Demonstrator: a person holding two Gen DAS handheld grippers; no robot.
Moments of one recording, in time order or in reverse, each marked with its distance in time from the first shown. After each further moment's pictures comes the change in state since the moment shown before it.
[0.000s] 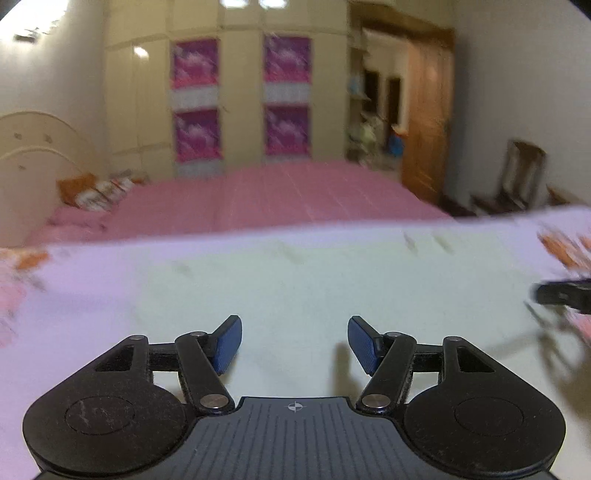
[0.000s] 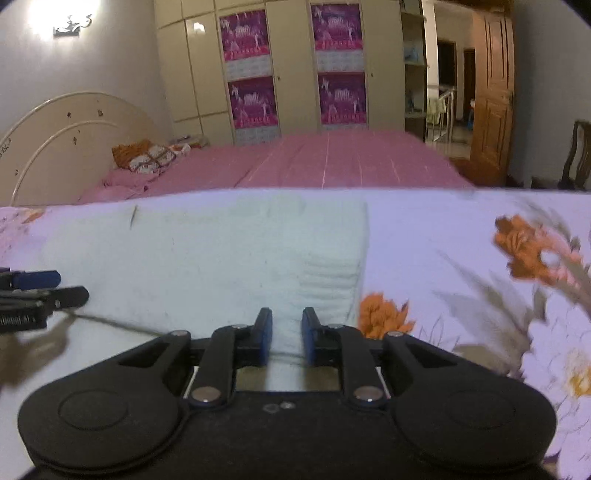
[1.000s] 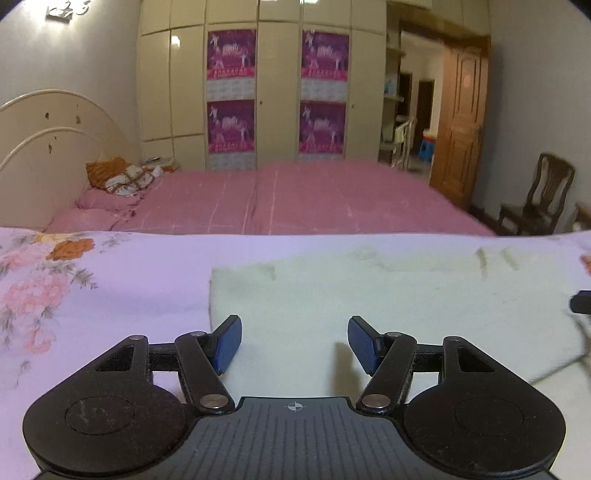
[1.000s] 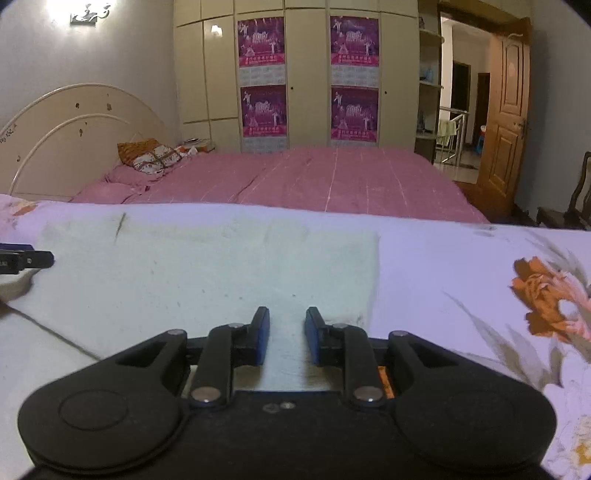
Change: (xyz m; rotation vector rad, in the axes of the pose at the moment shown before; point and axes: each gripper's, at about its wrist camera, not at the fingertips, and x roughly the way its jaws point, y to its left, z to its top) left arm 0.010 0.057 -0.014 -0.062 0.036 0.030; right arm 0.025 0.004 0.016 -0.084 -0.019 0.011
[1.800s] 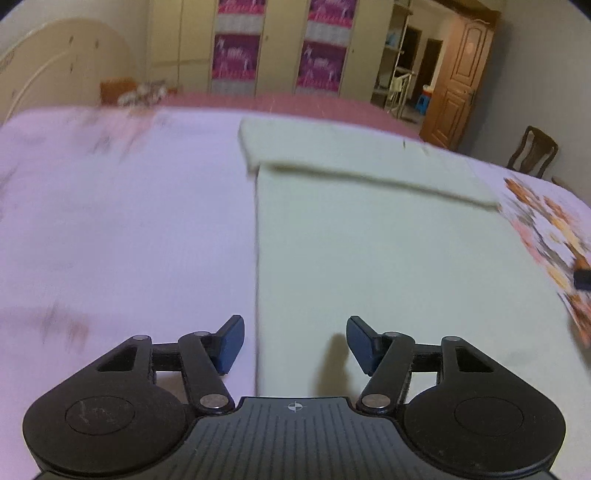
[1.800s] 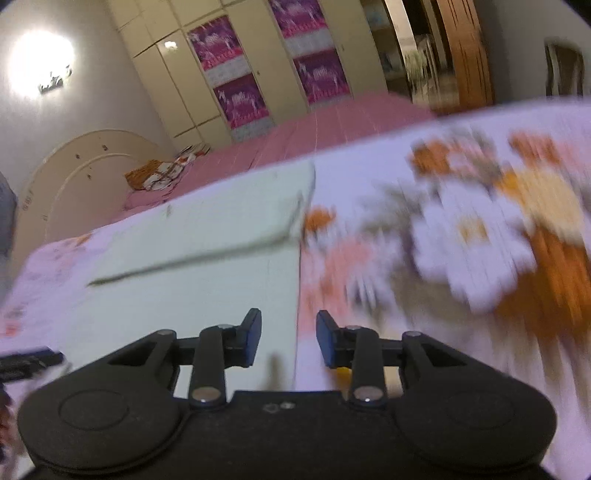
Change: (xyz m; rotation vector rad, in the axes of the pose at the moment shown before) left arm -0.219 0.010 -0.123 -0.102 0.245 -0.062; right arm -0.182 -0.059 -0.087 0.360 0.146 0.132
